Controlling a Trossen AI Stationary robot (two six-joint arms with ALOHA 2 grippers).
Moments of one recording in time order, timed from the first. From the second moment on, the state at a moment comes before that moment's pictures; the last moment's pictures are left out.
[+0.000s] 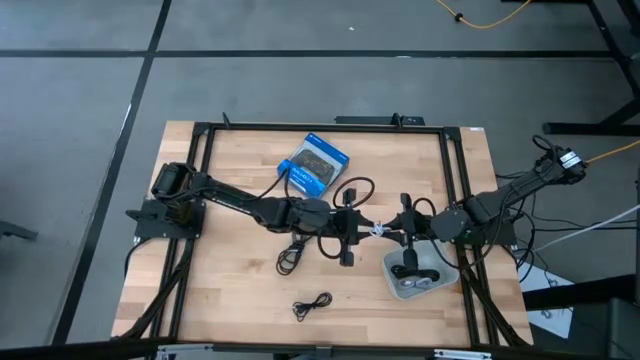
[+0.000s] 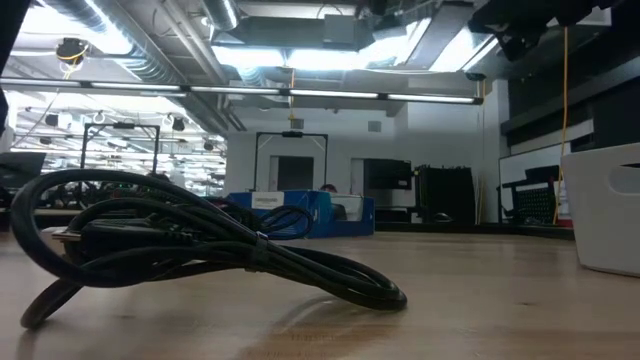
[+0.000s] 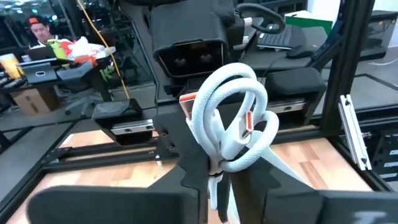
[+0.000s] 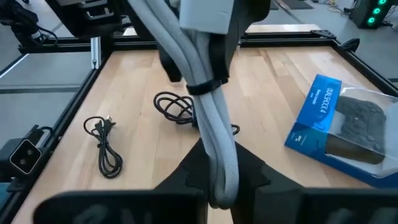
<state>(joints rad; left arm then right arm) -0.20 1.87 1.42 0.35 -0.19 0.11 0.47 0.97 0.63 -0.08 0.45 0.23</state>
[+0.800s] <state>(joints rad) -0.20 1.83 1.41 0.14 -0.23 0.11 0.47 0.97 0.63 -0.15 0.46 0.31</state>
